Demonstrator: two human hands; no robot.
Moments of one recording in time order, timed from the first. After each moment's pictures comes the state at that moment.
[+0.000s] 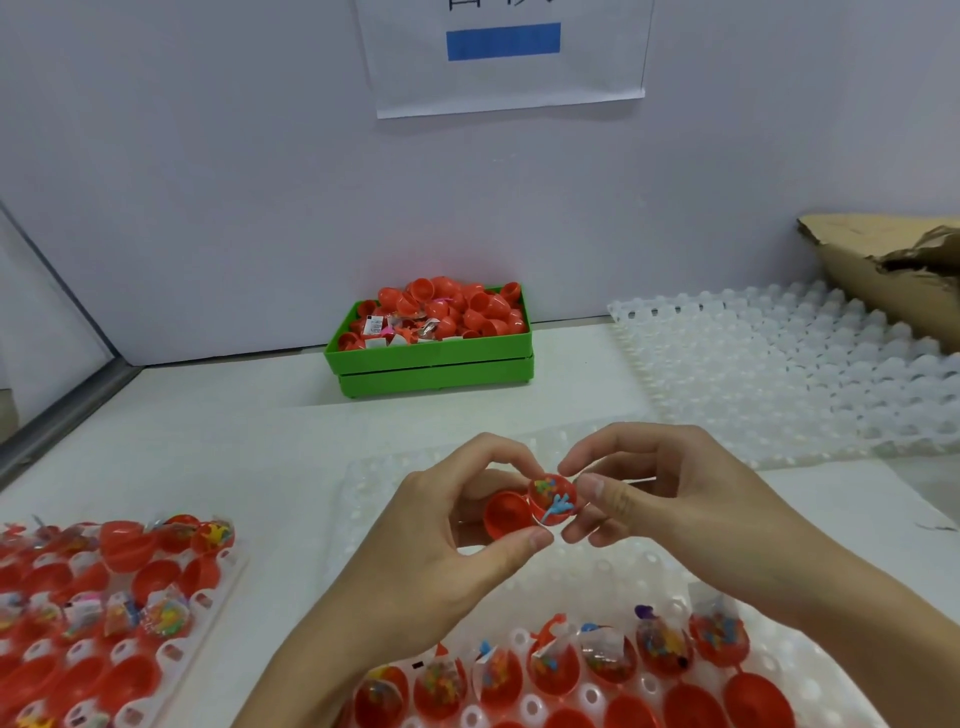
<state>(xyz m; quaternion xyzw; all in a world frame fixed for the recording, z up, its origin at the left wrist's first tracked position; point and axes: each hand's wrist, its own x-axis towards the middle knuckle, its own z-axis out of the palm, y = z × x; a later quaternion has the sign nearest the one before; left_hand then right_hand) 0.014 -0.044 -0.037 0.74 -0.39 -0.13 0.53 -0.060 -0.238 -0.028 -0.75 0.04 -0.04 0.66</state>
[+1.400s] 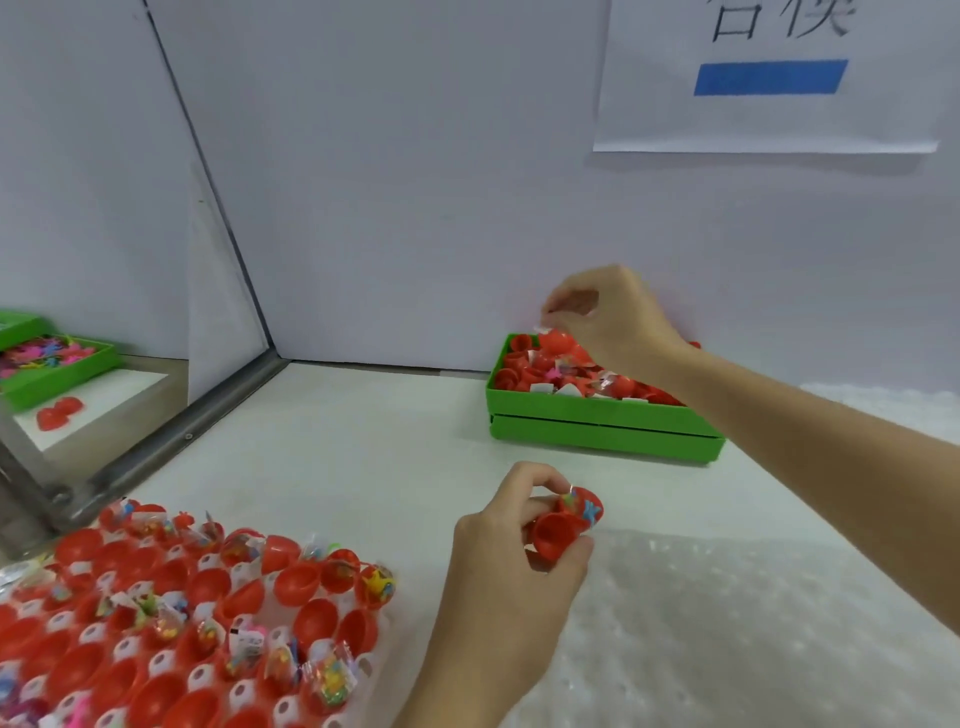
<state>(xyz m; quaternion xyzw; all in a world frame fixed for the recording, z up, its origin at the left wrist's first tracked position) 0.084 0.007 -0.062 0.80 -0.15 0.03 0.58 0.231 -0.167 0.021 -0.89 -0.12 -0.24 0.37</state>
